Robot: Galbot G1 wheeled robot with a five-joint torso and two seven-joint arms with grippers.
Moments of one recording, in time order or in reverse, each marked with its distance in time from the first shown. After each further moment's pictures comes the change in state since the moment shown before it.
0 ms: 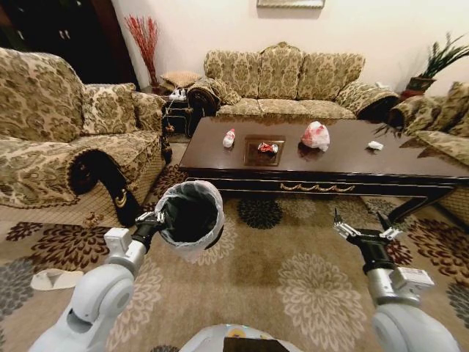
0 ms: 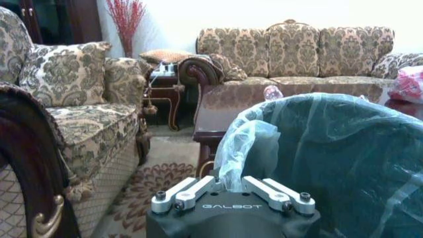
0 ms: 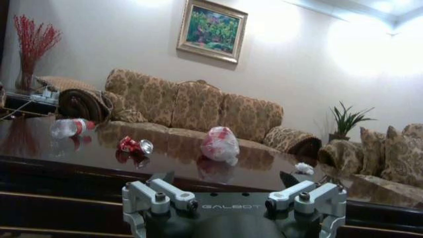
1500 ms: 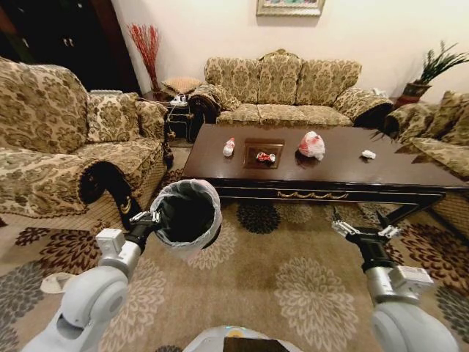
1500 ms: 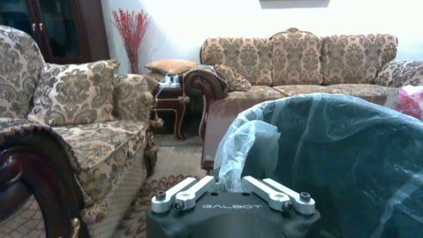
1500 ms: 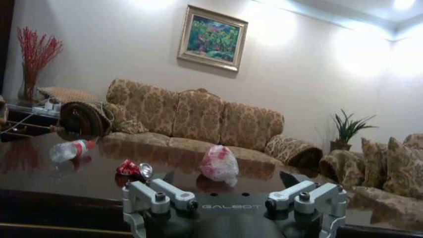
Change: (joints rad) left arm 0.031 0.018 -0.059 -0.041 -0.033 0.018 -0.011; right arm 0.017 0.000 -0.007 0.004 -0.002 -0.007 -0.004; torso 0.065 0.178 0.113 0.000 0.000
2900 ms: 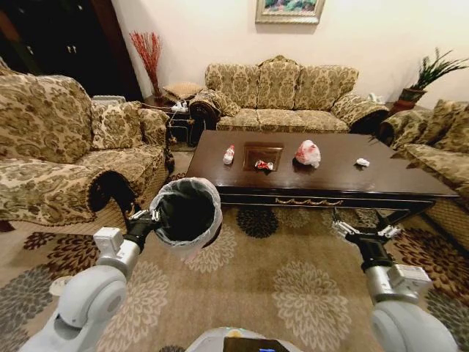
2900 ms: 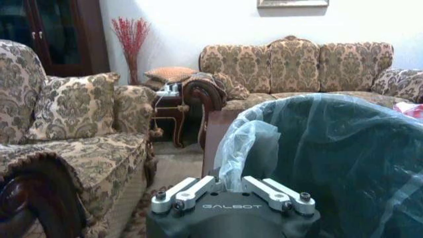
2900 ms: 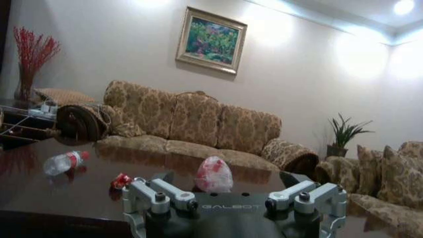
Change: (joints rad) left arm -0.007 0.004 -0.006 -0.001 -0.008 0.002 0.004; right arm 0.006 0.001 0.000 -0.008 -0.015 -0.012 -0.003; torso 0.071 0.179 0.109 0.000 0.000
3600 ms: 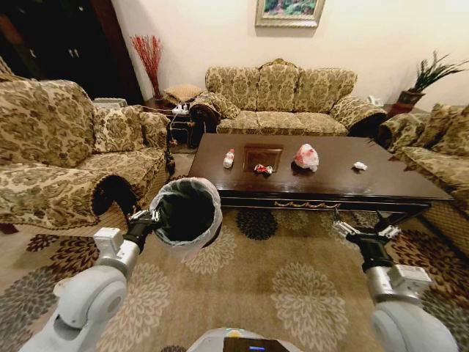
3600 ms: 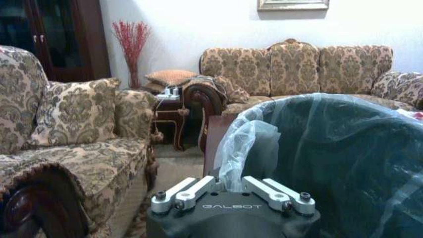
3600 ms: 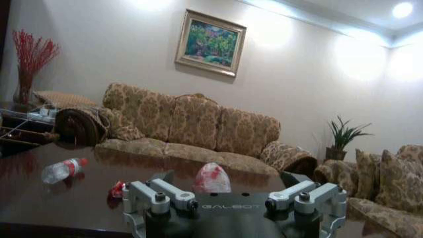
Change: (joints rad) left arm 0.004 -0.001 0.000 -0.002 0.002 -0.001 0.000; right arm -0.001 0.000 0.001 0.000 0.000 0.001 0.001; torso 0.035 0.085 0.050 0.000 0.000
